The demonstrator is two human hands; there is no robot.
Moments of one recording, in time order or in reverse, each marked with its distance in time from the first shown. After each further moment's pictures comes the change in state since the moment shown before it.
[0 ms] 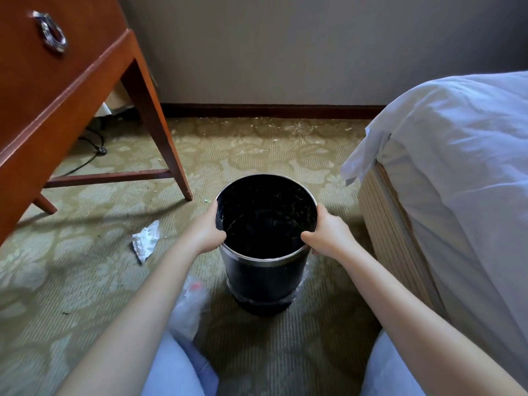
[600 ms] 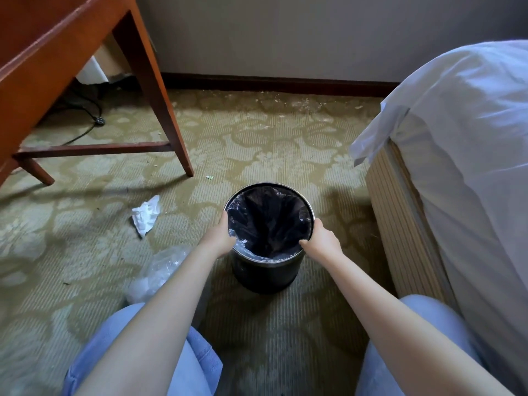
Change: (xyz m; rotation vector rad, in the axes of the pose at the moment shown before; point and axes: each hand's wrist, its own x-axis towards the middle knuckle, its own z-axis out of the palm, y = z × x) left_hand 0.034 -0.059 0.089 0.112 -0.082 -0.126; right_hand 0.015 0.045 0.091 -0.045 -0.070 0.209
